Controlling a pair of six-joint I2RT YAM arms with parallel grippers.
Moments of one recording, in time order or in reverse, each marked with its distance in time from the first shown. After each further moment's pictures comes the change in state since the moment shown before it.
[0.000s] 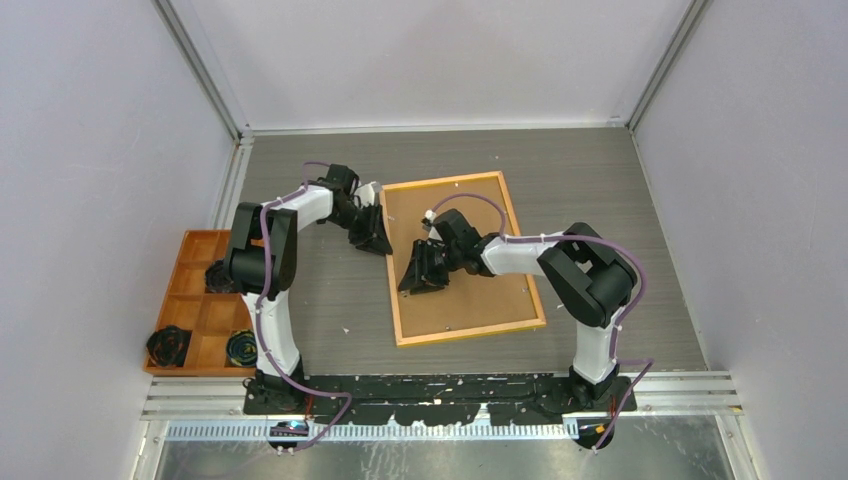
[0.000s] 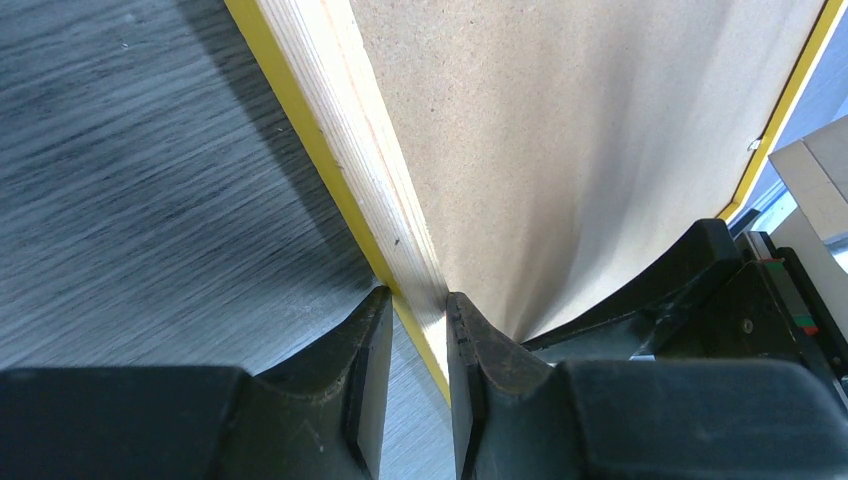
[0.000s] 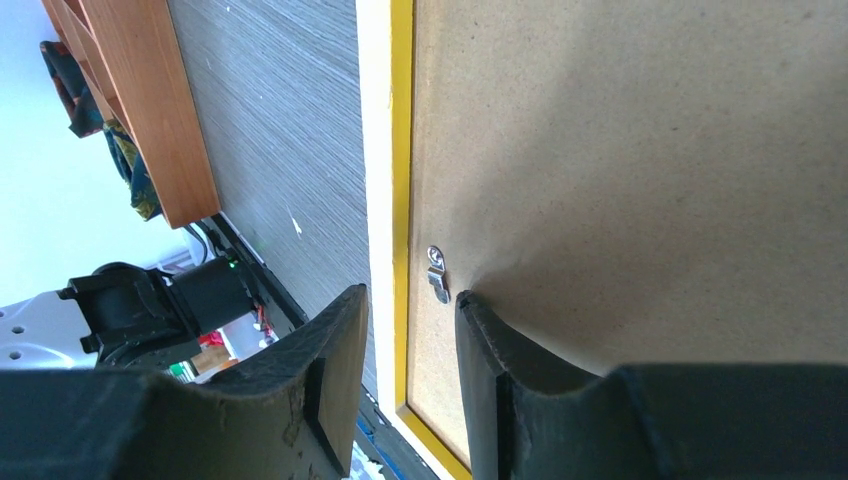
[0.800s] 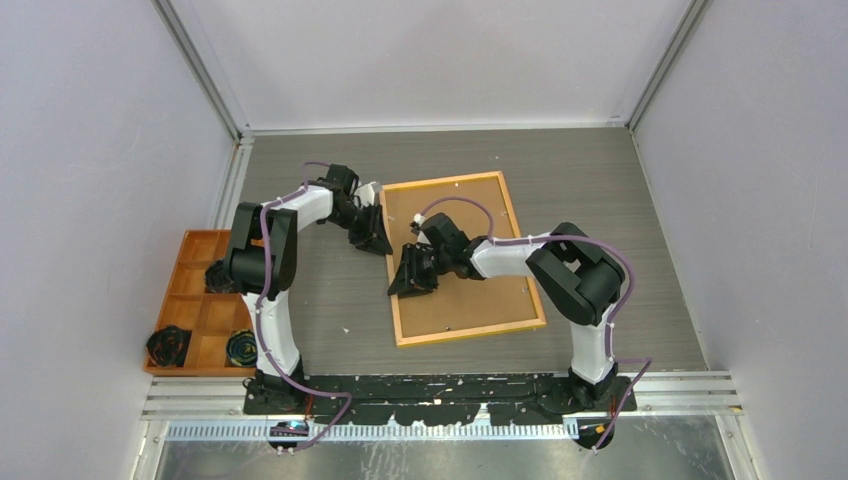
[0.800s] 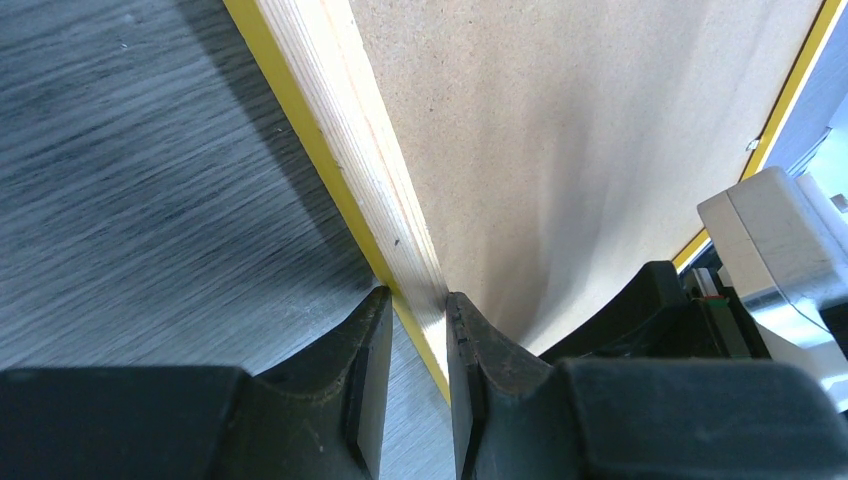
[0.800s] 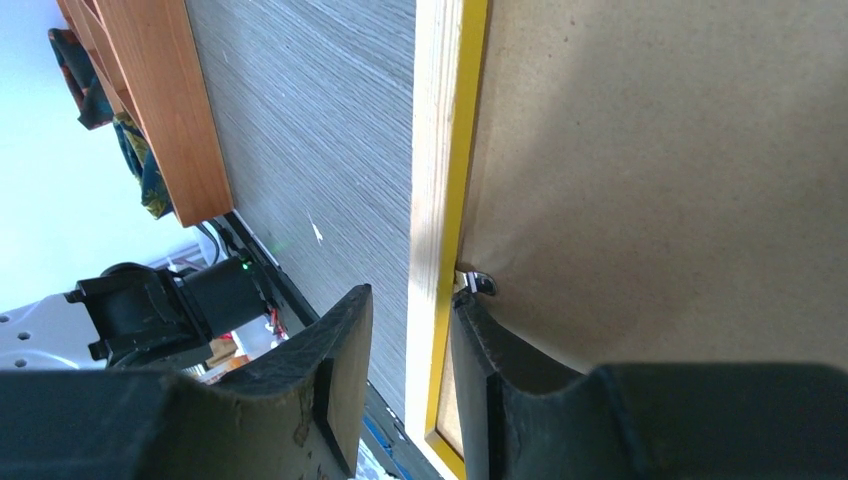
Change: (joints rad) left arm 0.000 0.000 -0.002 0.003 0.003 0.000; right arm 0.053 0.048 0.040 0.039 0.009 0.046
